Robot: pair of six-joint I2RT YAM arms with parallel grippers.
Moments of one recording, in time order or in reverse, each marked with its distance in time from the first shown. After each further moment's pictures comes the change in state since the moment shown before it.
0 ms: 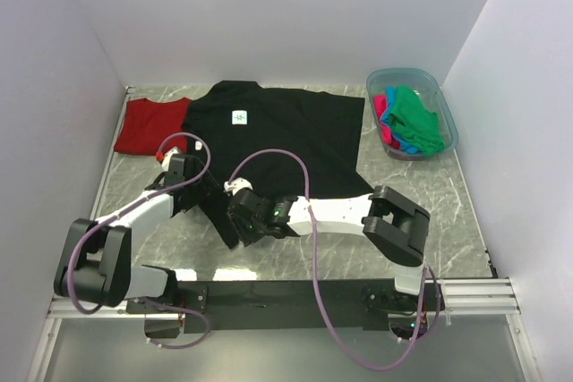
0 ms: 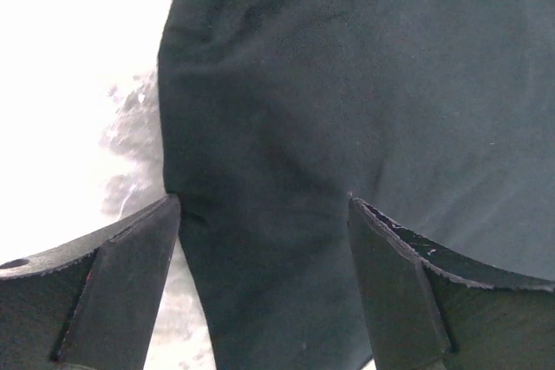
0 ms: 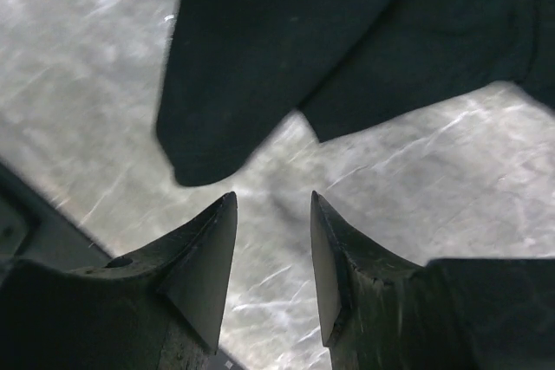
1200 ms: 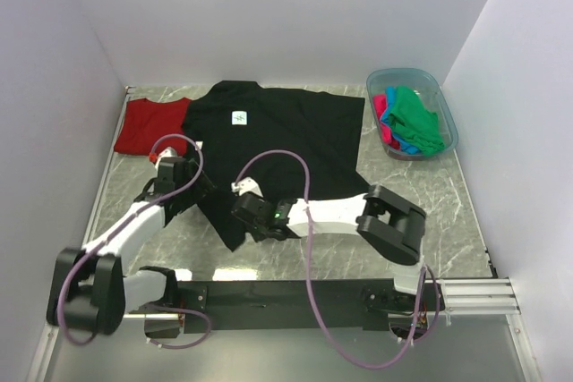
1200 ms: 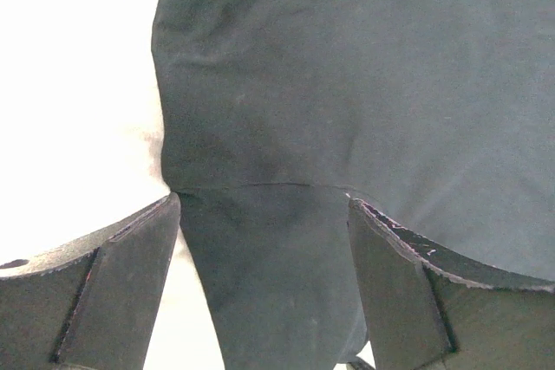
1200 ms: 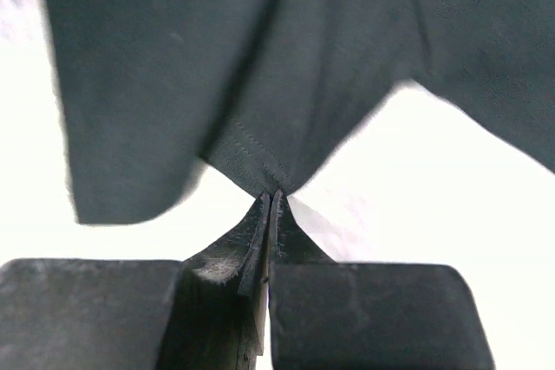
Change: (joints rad) left arm 0.049 -0.110 -0.043 0.004 0.090 0.057; right arm -0.005 0.054 -0.021 0.014 0.164 -0.012
